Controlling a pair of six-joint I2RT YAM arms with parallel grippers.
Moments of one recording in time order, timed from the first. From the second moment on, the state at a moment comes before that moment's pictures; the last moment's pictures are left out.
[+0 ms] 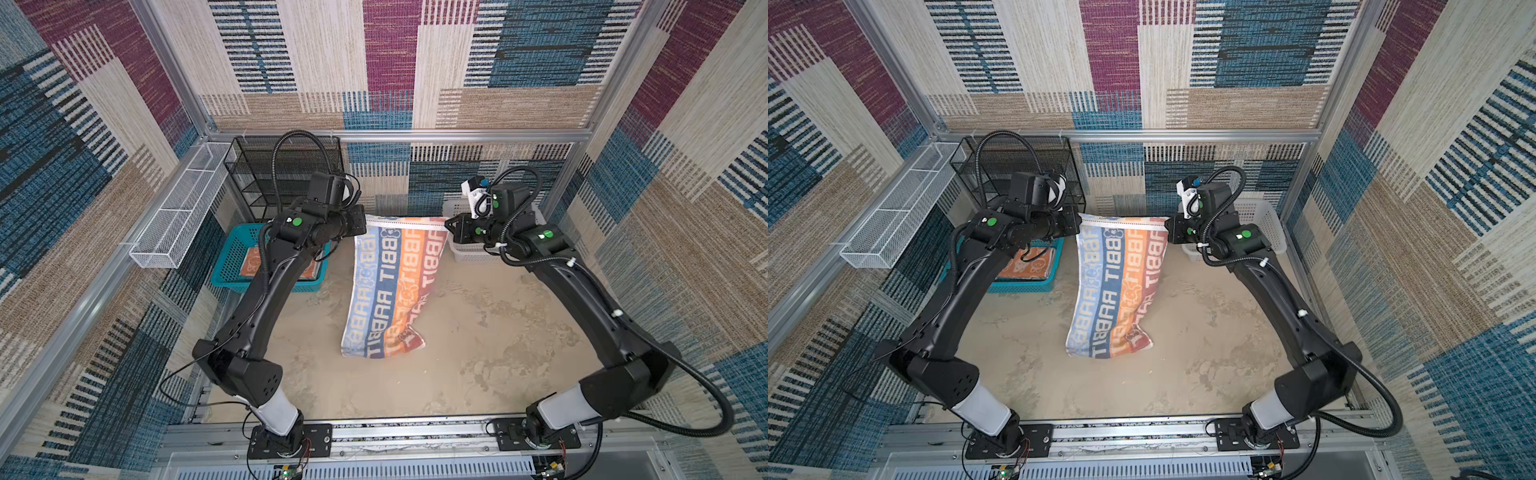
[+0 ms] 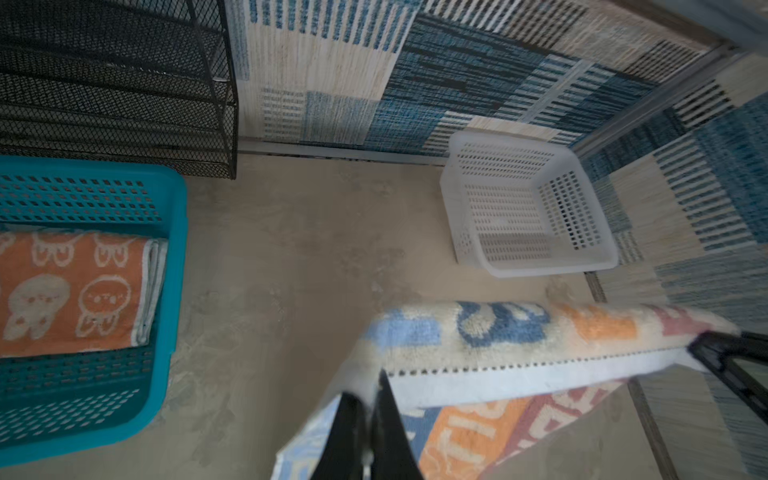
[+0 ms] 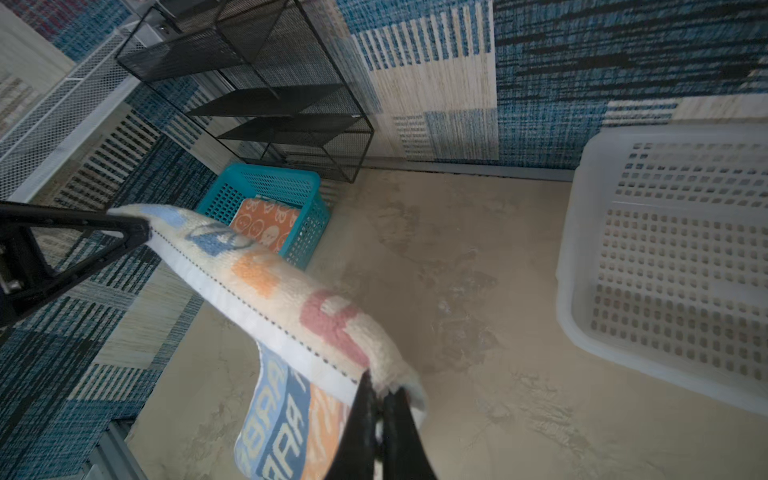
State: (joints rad) left arm -0.37 1.71 1.97 -0.93 0.02 -0.39; right arm 0.36 1.57 1.67 -0.65 -0.27 0.31
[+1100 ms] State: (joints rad) left arm -0.36 1.48 1.95 -0.85 0.11 -0.39; right arm 0.39 1.36 1.69 -0.61 -0.39 0.30
